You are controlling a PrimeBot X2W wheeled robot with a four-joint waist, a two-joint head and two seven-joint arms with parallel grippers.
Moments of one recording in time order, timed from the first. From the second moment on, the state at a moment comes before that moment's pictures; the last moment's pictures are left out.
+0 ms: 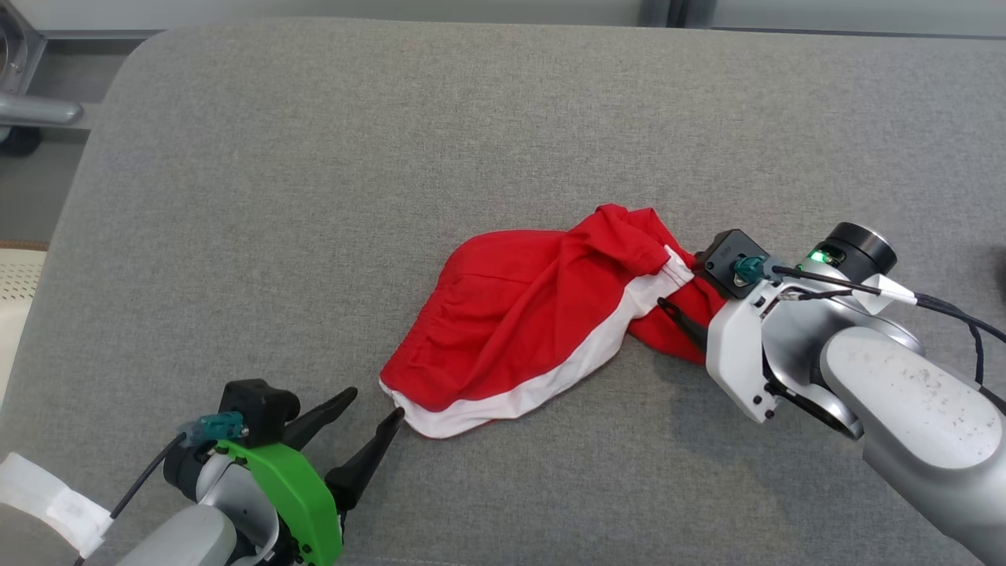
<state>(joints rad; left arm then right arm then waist) -0.34 0.56 -0.82 0.21 -0.88 -0.13 0.01 -0.67 -0.53 0.80 0.25 0.38 0.13 0.35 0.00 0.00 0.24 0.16</state>
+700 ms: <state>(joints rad) -0.46 0.56 -0.99 0.33 -0.96 -0.13 -0.07 -0.70 -0.54 0.87 0.26 0.40 0.13 0.33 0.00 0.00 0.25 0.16</state>
